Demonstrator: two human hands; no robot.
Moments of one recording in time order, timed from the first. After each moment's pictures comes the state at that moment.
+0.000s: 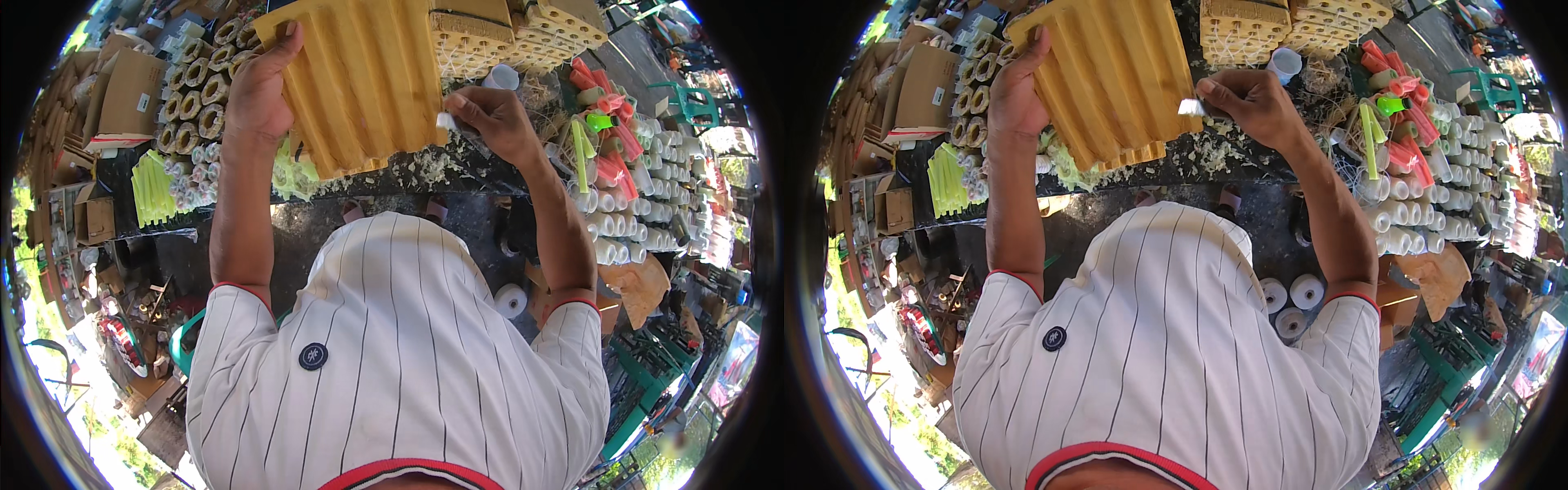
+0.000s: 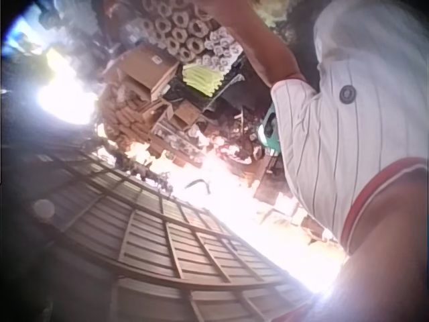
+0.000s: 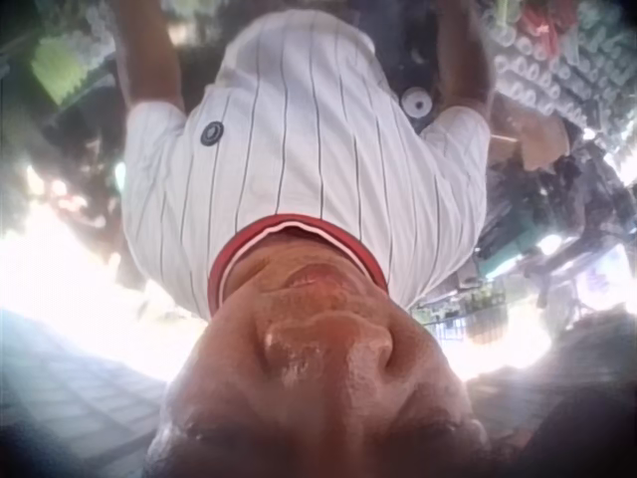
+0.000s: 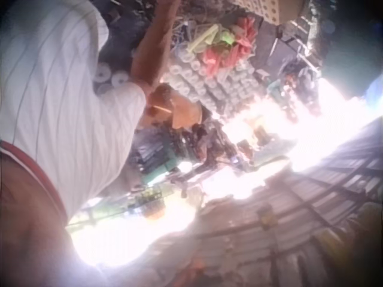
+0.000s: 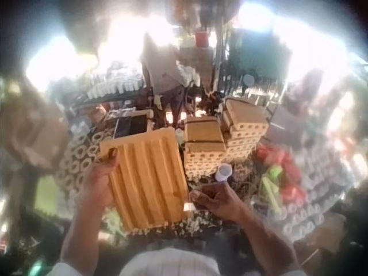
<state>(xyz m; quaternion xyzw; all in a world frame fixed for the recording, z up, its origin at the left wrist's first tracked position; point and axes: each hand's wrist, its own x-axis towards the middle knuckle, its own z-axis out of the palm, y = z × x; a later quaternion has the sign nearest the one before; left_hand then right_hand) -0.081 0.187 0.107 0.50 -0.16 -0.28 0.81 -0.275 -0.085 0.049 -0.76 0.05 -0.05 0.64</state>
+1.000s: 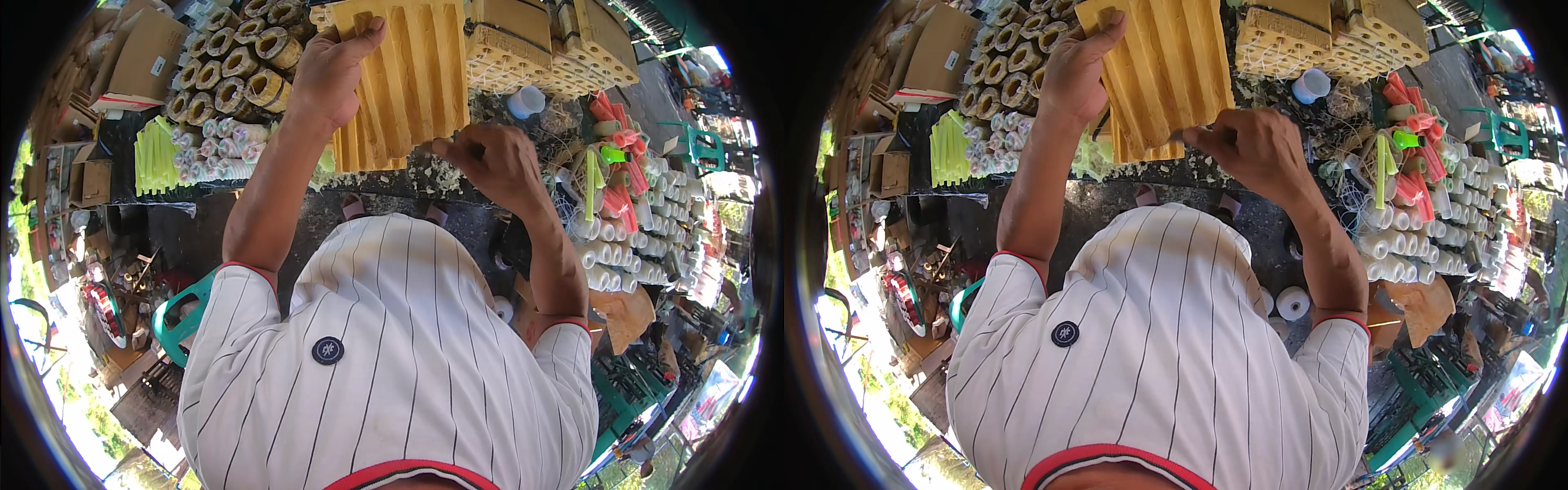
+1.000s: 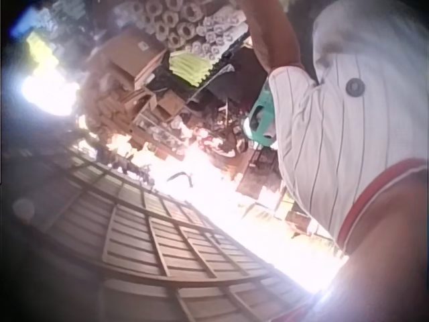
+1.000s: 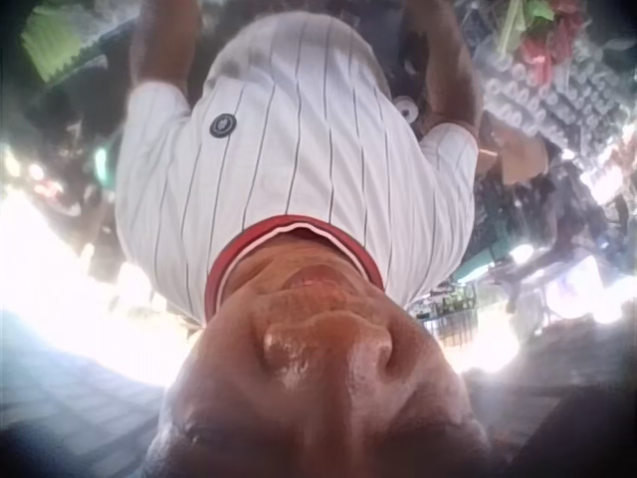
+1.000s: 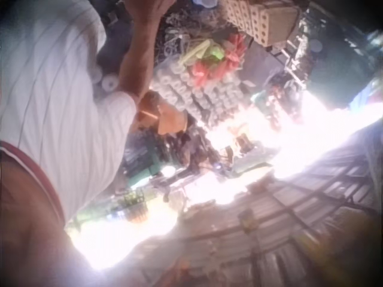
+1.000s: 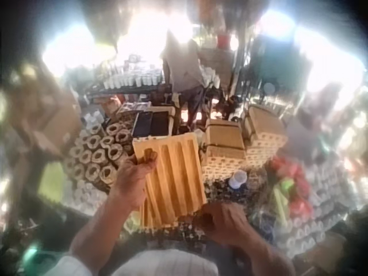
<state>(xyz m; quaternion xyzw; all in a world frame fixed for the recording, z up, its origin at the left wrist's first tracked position) -0.089 0.168 0.084 0.54 -0.11 -0.21 0.81 -0.271 -0.025 0.090 -0.96 0.03 -0.06 0.28</state>
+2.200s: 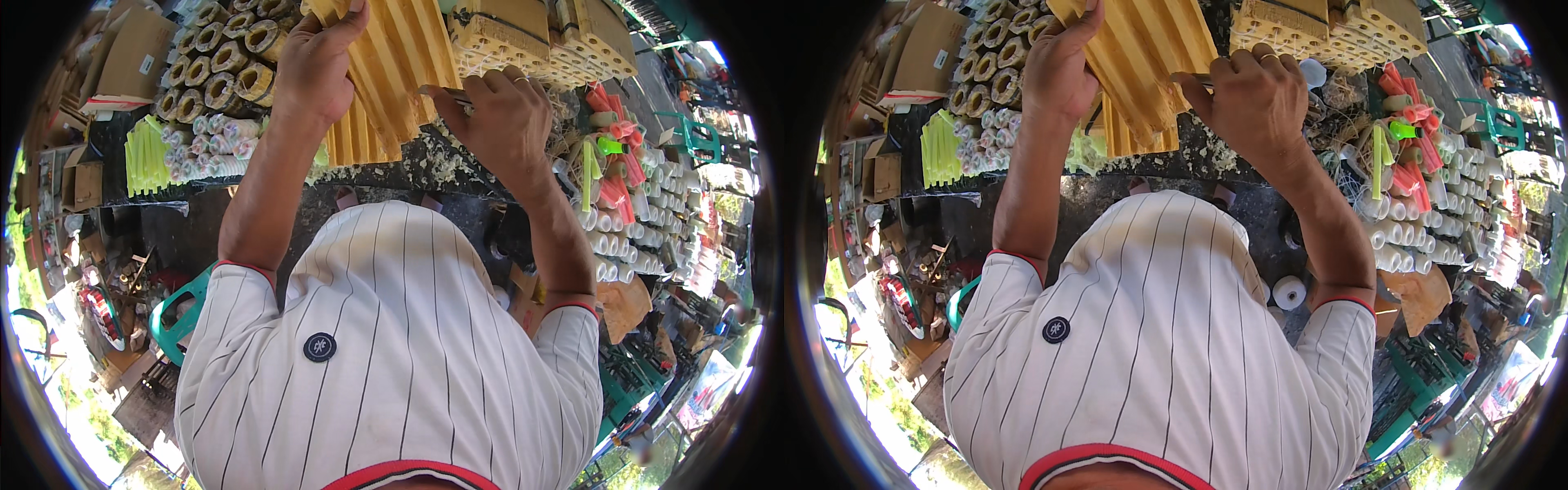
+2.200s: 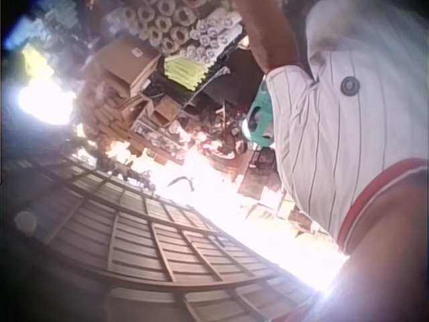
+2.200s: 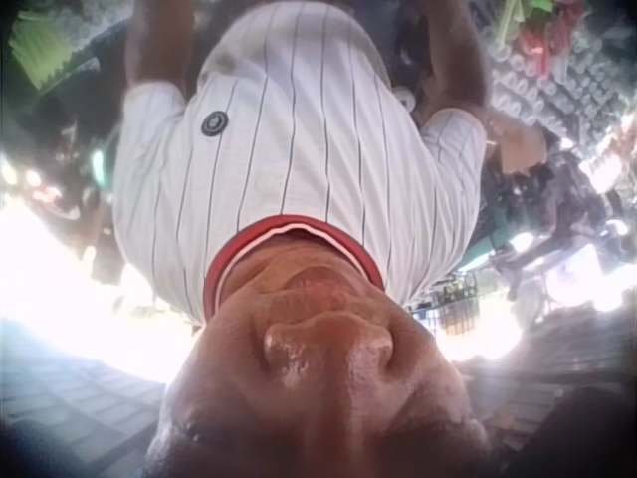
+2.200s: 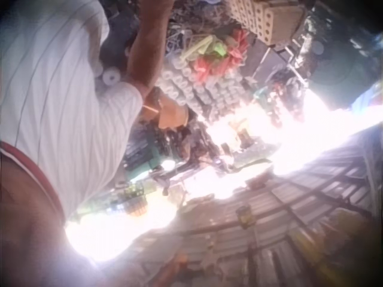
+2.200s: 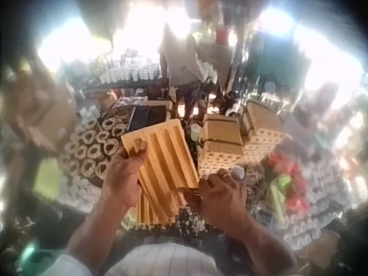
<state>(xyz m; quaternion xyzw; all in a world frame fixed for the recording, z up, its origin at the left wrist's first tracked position) -0.097 0.166 0.100 0.42 -0.12 -0.19 0.88 -0.233 -0.021 0.096 -0.95 -0.04 -0.30 0.01</state>
